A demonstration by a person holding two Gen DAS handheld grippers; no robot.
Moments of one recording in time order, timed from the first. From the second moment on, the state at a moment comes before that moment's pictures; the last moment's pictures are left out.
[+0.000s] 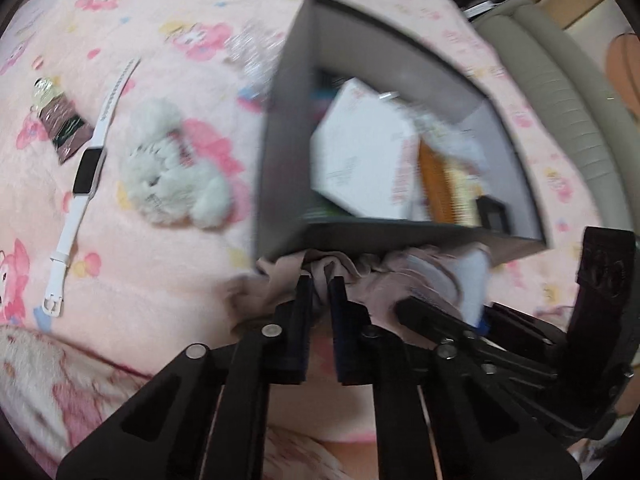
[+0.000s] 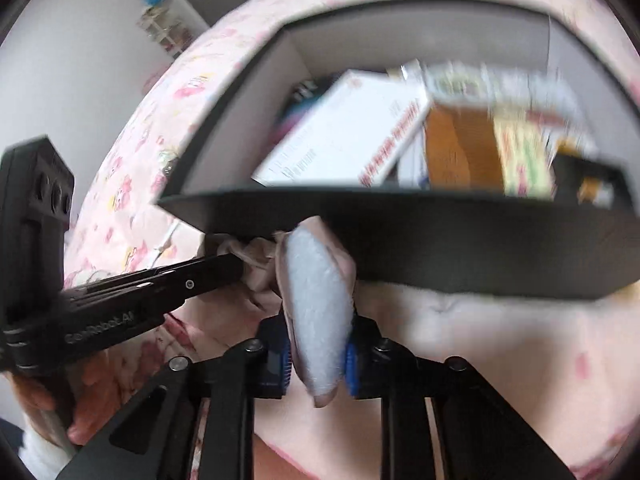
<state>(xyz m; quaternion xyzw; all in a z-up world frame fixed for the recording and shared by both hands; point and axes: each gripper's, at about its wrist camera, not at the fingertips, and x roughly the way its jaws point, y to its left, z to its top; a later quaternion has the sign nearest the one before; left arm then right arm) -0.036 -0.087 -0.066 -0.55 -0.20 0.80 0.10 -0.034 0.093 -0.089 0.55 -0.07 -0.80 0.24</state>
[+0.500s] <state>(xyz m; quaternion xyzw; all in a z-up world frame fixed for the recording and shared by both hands) -0.047 -0.067 -0.030 -0.56 -0.15 0.80 0.12 -0.052 0.121 -0.025 0.49 -0.09 -0.83 0.25</state>
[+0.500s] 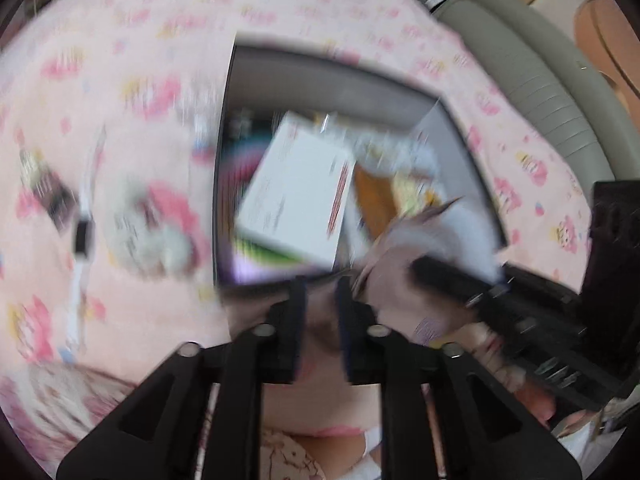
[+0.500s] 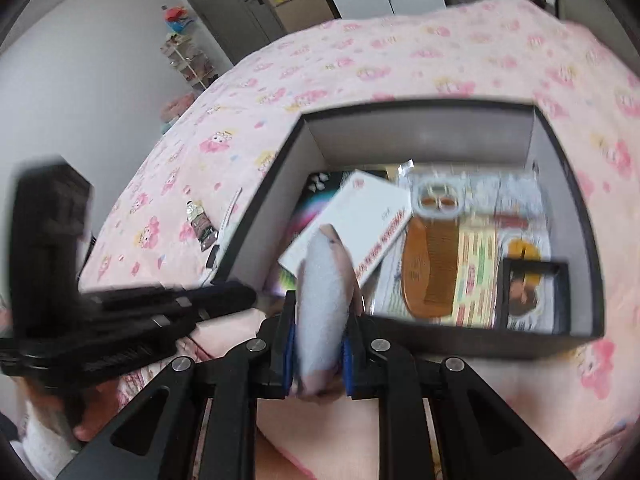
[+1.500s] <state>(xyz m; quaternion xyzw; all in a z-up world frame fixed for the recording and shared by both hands) -0.053 -0.034 -0.004 -0.52 -0.21 0.81 0.15 -0.058 0.123 0.023 0.45 -0.04 -0.85 0.26</state>
